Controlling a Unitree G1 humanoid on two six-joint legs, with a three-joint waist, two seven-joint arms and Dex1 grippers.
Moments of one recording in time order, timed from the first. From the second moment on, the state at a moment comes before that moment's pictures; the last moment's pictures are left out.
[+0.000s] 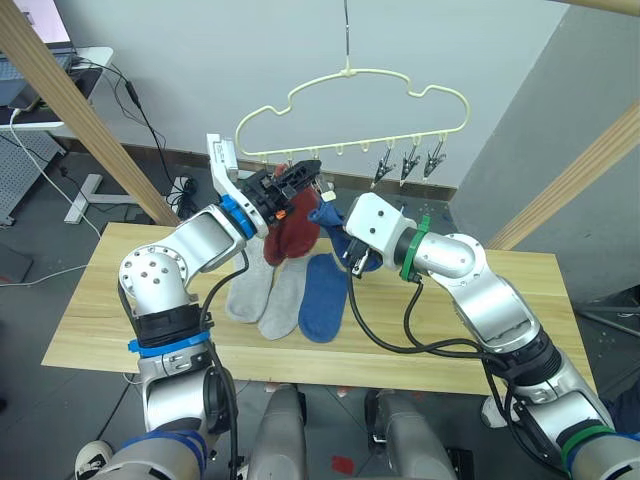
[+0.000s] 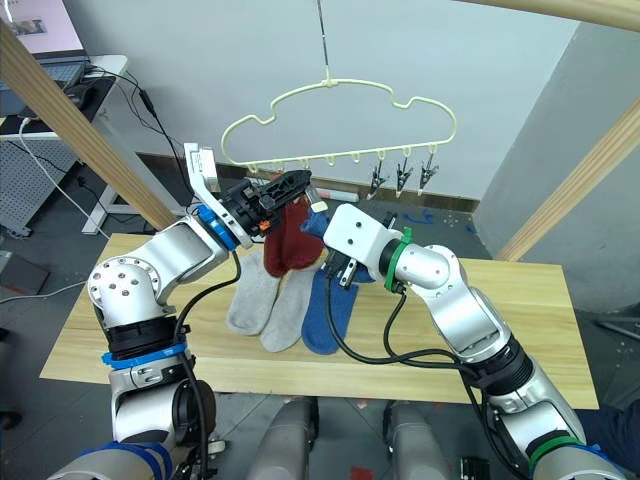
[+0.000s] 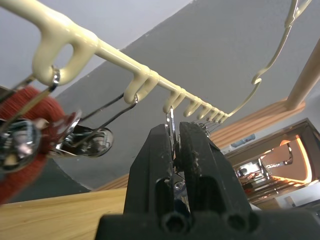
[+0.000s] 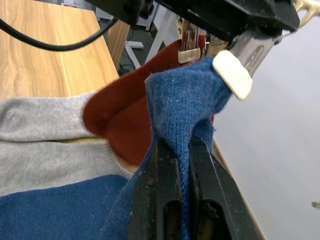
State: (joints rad) left arm -0.73 0.24 0.42 0.00 -1.28 1.09 -0.06; right arm -0.66 -0.38 0.41 -0.30 -0.07 0.56 0.57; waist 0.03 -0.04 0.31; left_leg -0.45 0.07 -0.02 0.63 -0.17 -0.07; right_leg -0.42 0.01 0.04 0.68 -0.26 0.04
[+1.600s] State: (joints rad) left arm -0.32 0.42 0.04 -0.36 -0.52 0.40 -0.54; right arm -0.40 0.01 0.07 -0.31 0.01 0.46 0.05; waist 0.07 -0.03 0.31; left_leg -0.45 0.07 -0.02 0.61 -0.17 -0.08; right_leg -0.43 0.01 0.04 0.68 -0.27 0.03
